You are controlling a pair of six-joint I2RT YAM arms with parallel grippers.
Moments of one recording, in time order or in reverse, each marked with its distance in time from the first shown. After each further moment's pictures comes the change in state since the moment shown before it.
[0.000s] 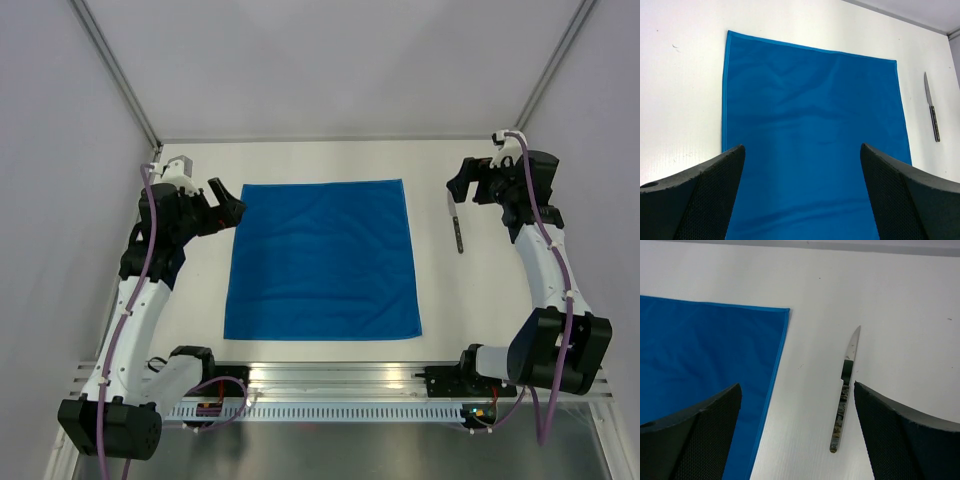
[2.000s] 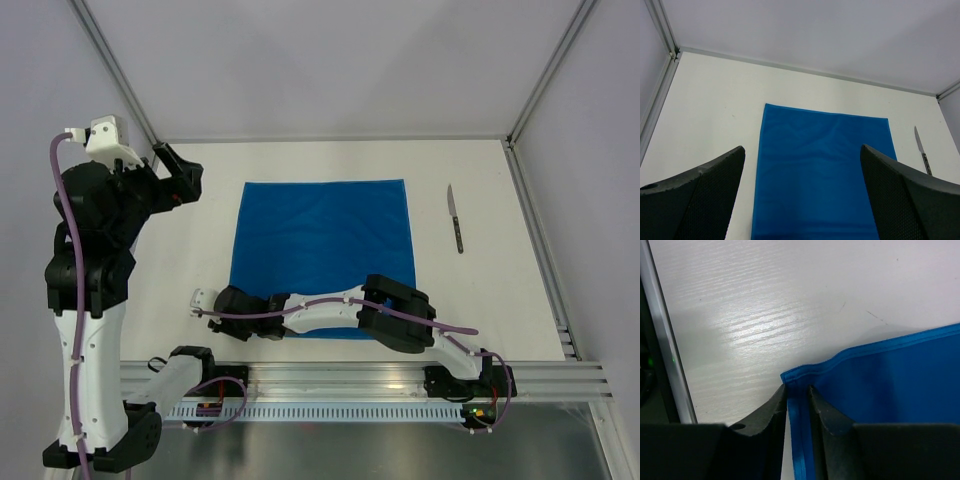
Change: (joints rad) left arm 0.000 0.003 0.640 -0.394 -0.171 0.089; right arm 1.552 0.964 0.567 0.113 0.506 0.001
